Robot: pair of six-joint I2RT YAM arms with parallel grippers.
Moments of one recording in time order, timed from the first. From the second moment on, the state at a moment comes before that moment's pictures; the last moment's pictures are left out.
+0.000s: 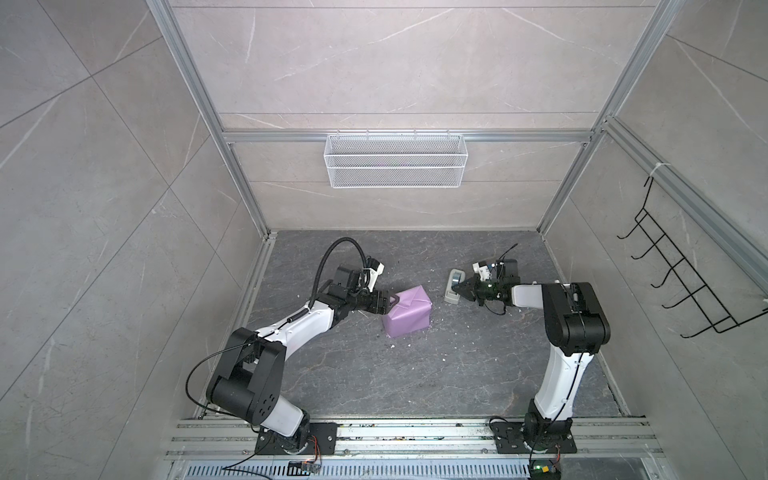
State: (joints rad) left arm -0.45 1.53 0.90 -0.09 0.47 -0.20; right arm 0.03 2.00 1.03 0.17 -0.88 0.76
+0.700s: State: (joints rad) left arm -0.45 1.53 0.90 -0.09 0.47 -0.20; right arm 0.04 1.94 0.95 0.34 -0.86 0.98
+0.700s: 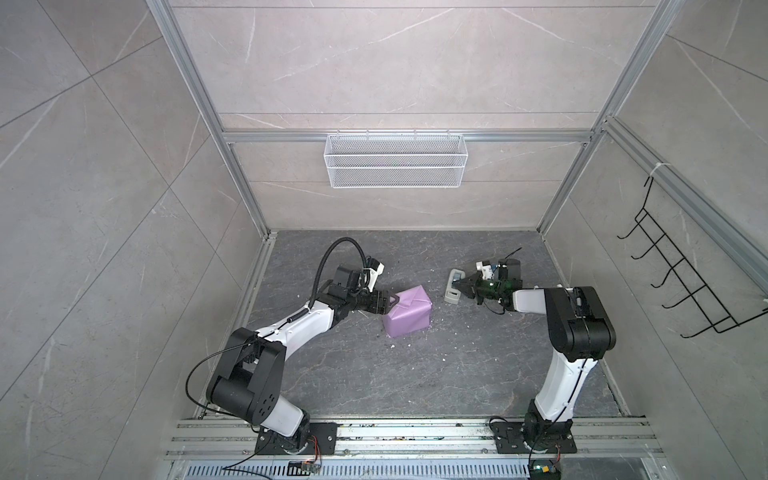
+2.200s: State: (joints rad) left arm -0.45 1.53 0.90 -0.09 0.47 -0.20; right arm 0.13 1.83 0.69 0.43 -0.73 0.98
